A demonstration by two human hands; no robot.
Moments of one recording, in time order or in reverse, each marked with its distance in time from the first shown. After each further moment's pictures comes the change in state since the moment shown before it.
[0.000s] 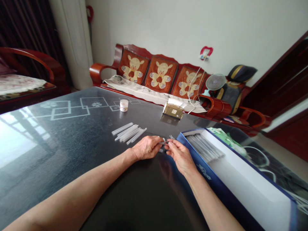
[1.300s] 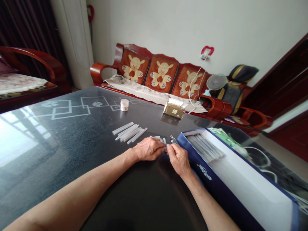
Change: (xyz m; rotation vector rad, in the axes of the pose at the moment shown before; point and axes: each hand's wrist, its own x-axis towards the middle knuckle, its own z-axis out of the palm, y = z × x) left_hand 0.003 0.005 -0.004 0.073 -0.130 0.040; right_hand -0.004 0.006 -0.011 -0.959 -0.060 -0.607
